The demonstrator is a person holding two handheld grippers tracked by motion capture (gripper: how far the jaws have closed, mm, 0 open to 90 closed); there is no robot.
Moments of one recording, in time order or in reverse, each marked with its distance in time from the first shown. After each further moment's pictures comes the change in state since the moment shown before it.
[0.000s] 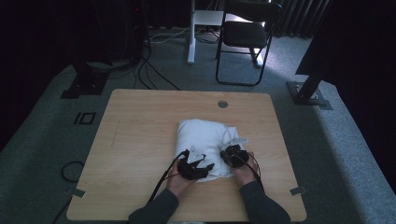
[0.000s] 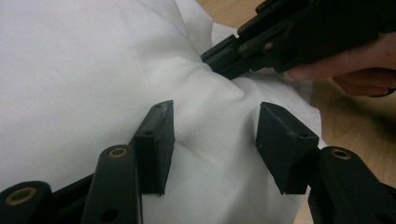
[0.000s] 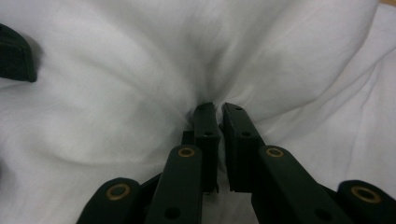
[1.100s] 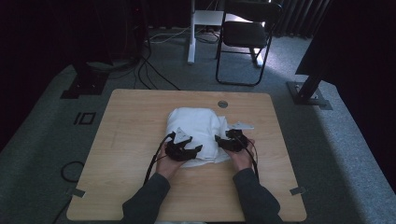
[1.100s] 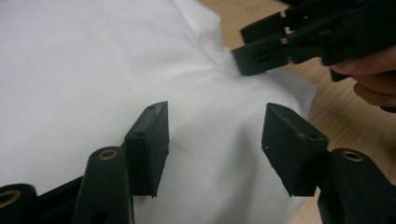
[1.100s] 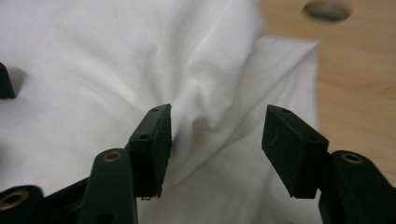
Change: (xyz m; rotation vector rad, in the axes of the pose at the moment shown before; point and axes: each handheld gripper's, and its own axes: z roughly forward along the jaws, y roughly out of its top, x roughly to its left) left arm 0.053 0.032 -0.028 -0.057 0.084 -0.027; right arm -0.022 0.041 -0.002 -0.208 -0.009 0.159
